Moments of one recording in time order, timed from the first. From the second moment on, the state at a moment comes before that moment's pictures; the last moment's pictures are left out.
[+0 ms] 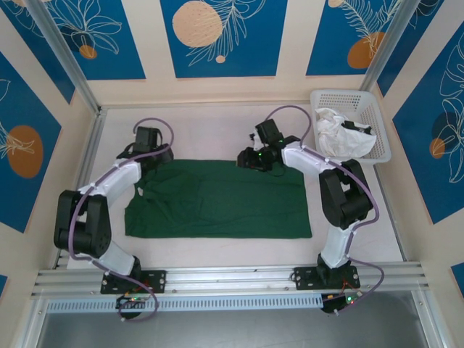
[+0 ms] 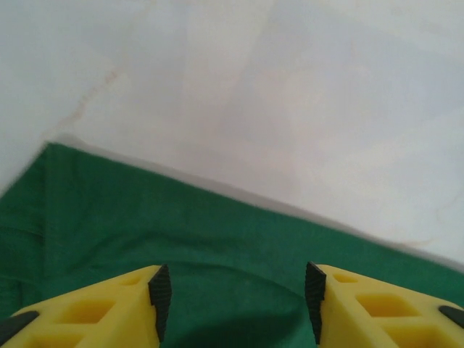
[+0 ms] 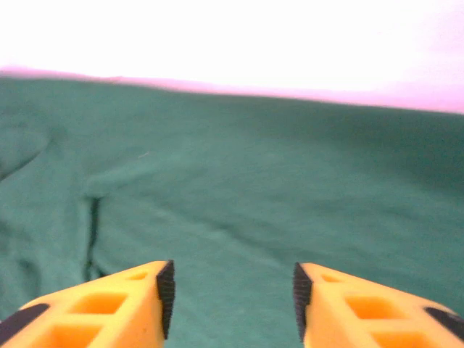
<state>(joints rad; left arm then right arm) -0.21 1.58 1.02 -0.32 -0.12 -0.49 0.43 1.84 1.30 -0.51 -0.31 0.52</state>
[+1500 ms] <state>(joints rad) -0.10 1.93 1.23 -0.45 -0.11 -0.70 0.22 1.91 1.29 -0.62 -0.28 0.62</state>
